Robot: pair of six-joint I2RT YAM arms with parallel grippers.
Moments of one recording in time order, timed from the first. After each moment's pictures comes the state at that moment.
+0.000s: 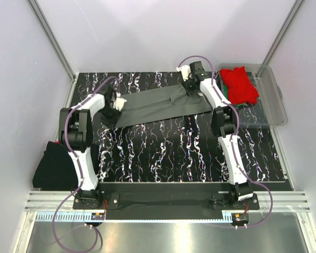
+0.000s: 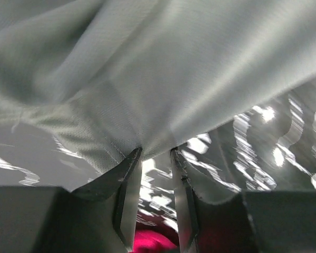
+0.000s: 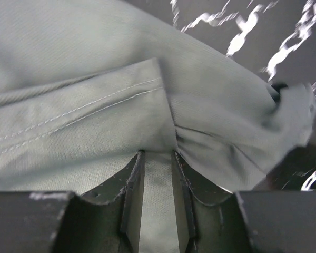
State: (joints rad) left arm -0.06 2.04 1.48 -0.83 0.10 0.43; right arm 0.26 2.69 2.54 -0.79 -0.12 -0.41
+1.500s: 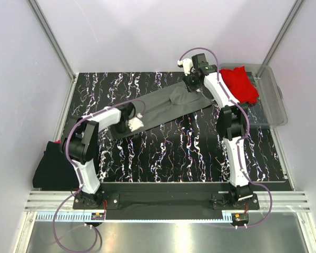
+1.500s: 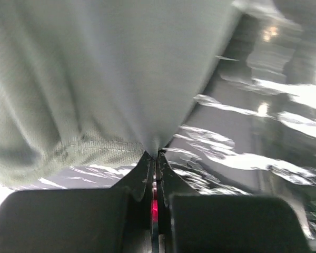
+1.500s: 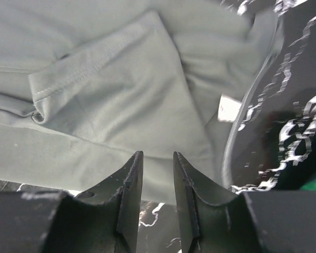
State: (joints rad) left arm -0.32 1.87 1.19 -0.80 -0.16 0.72; right arm 0.28 2.45 2.40 -0.86 -0.13 -0.38
